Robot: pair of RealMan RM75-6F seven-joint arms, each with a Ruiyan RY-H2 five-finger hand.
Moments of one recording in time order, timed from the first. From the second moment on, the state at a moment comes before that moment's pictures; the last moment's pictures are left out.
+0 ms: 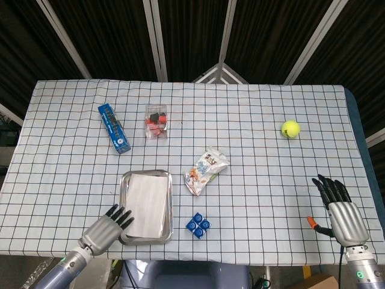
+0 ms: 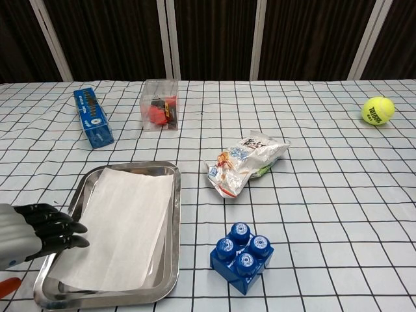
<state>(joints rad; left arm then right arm) -0.43 -1.28 0.12 -1.99 1.19 0.92 1.12 0.11 -1.10 0.01 -1.68 -1.55 1.42 0.05</state>
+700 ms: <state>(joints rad) -0.53 -1.39 0.16 -2.04 0.94 1.00 1.22 0.11 -1.10 0.01 -1.68 -1.56 1.42 0.05</state>
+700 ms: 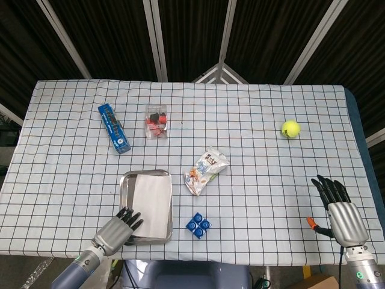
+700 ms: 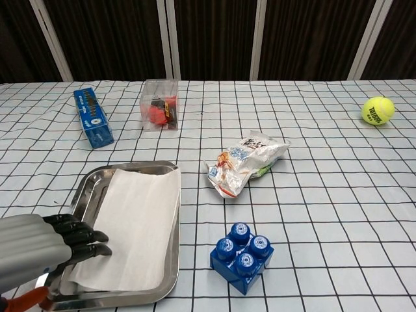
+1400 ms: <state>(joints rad) -0.54 -1.45 0.20 -2.10 0.86 1.13 1.16 0.10 -1.10 0.01 -1.68 -1.56 1.42 0.05</state>
